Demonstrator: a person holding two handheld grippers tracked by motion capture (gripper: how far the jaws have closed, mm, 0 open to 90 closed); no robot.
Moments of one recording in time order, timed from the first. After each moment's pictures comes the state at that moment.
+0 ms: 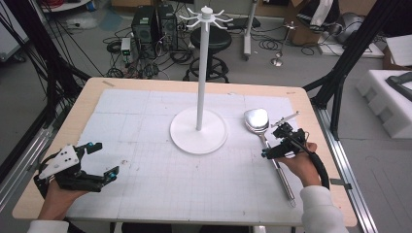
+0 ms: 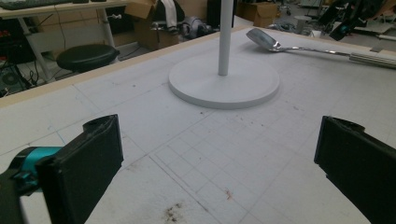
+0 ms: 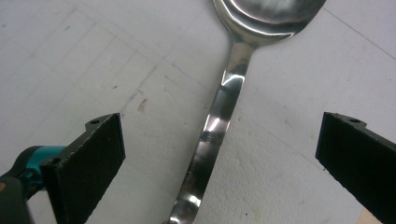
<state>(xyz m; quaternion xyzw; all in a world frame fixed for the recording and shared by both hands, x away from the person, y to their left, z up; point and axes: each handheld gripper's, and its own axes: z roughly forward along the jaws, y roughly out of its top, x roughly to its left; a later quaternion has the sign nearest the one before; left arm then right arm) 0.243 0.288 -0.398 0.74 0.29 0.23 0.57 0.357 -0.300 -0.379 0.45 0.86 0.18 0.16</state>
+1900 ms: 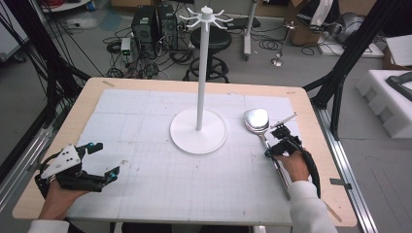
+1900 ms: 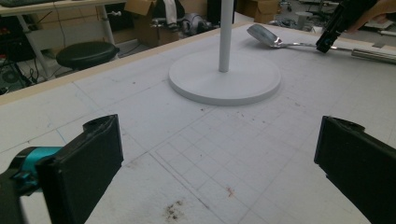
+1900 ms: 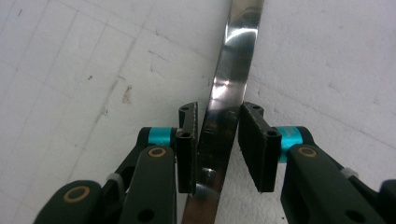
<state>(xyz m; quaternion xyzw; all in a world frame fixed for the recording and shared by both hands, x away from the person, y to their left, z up) 0.244 0.286 -0.400 0.74 0.29 0.23 0.56 0.375 -0.308 -0.410 0.53 0.83 0.15 0.06</state>
